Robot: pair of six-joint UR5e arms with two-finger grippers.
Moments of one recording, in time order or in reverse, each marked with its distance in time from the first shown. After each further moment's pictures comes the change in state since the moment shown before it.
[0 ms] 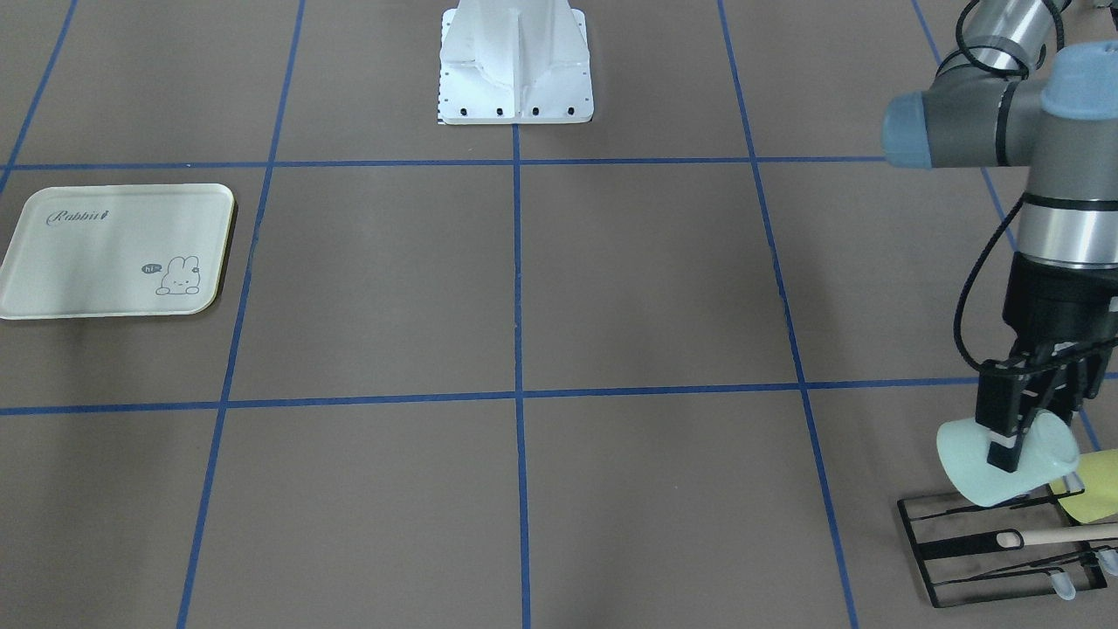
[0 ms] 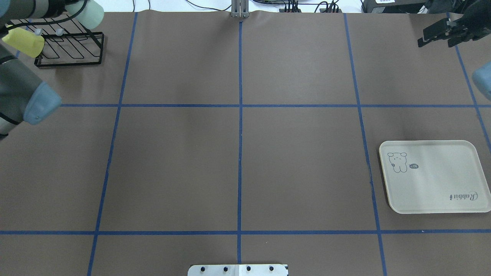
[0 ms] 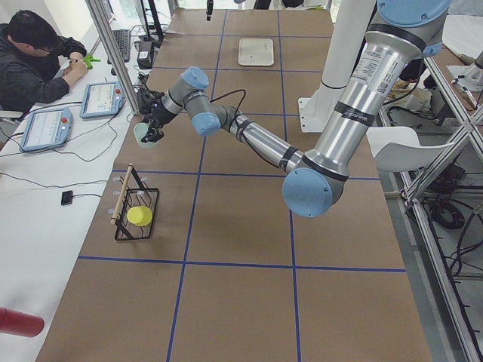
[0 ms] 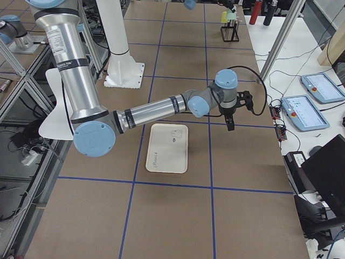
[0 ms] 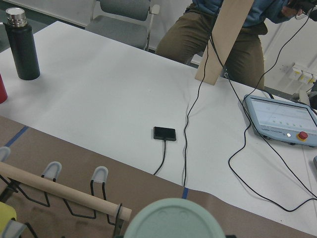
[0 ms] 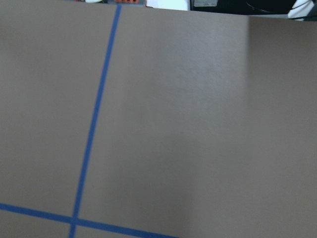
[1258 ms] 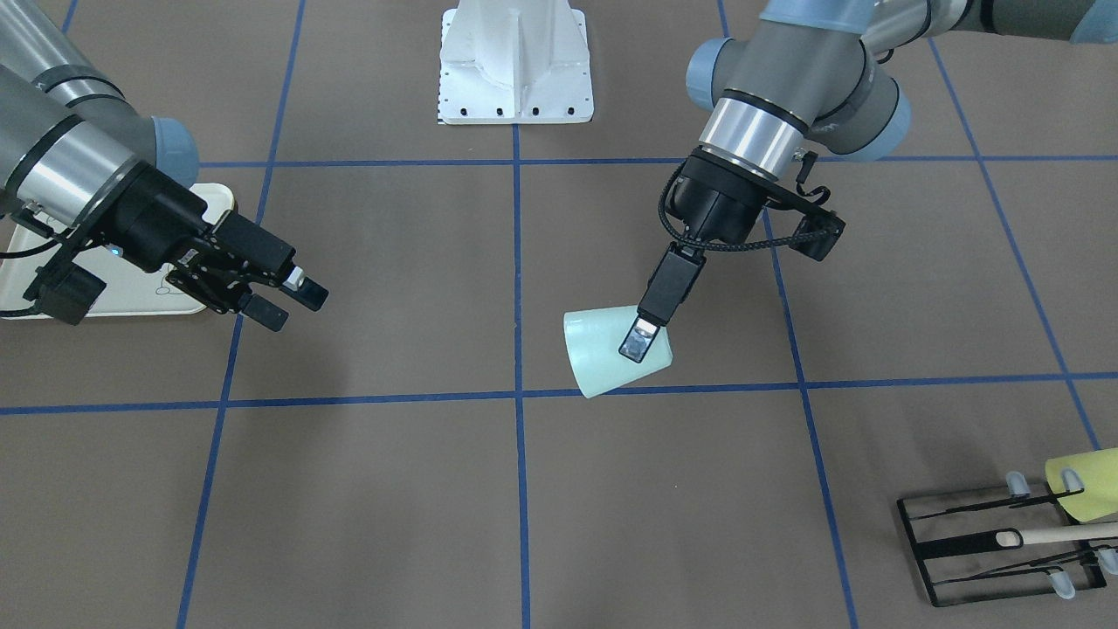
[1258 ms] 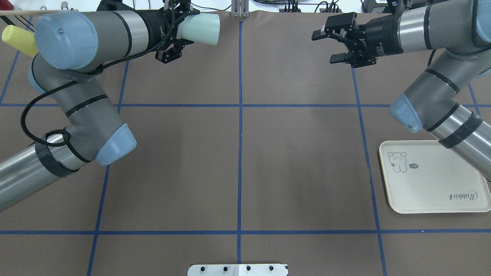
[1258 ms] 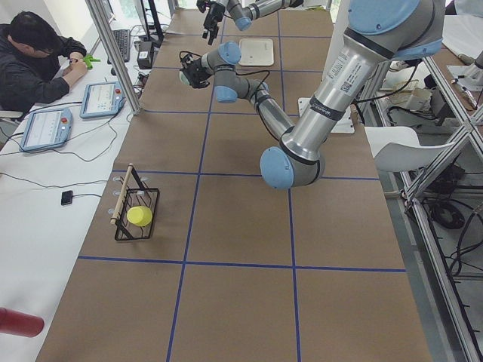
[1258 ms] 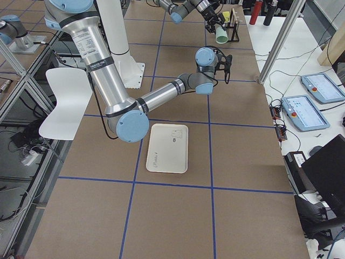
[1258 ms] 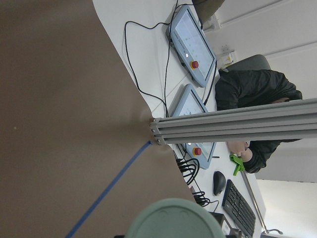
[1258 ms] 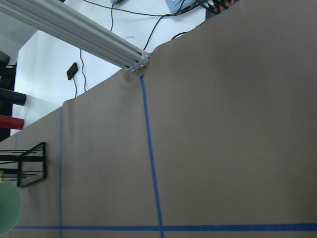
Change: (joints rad) left arm 0.239 -0.165 -0.052 -0.236 -0.054 -0.939; right arm -0.282 0.103 -0.022 0.834 -0.070 1.086
